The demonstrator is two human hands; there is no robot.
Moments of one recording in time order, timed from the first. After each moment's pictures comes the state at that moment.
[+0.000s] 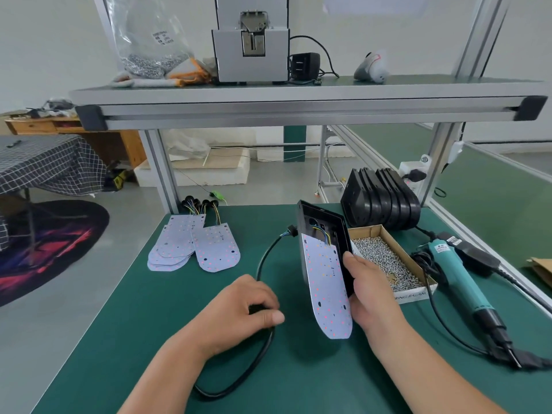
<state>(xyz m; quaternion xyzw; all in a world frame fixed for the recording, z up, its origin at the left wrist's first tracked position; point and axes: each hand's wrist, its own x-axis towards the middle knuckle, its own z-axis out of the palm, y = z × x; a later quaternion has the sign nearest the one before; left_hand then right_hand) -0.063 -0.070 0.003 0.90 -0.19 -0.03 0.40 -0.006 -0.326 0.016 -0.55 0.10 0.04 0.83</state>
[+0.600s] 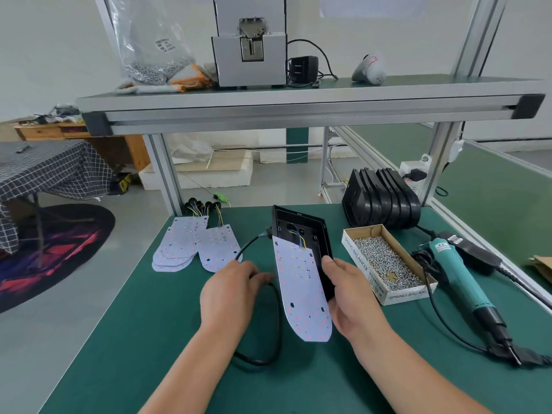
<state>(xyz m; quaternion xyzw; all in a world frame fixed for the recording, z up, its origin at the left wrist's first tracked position) -0.054 -0.099 0.019 0.96 0.11 0.13 0.21 -0.026 -0.298 0.019 -0.54 0.05 0.10 0.83</state>
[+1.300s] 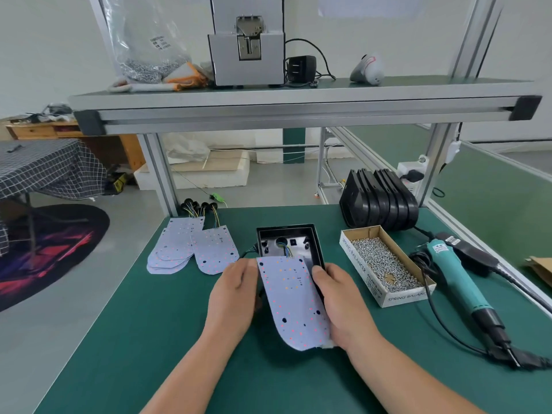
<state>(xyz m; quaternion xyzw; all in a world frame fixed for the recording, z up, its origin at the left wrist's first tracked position) -0.055 -0.107 0.010 0.83 0.11 0.14 0.53 -0.026 -0.289 0.002 -0.67 0.05 0.05 0.74</state>
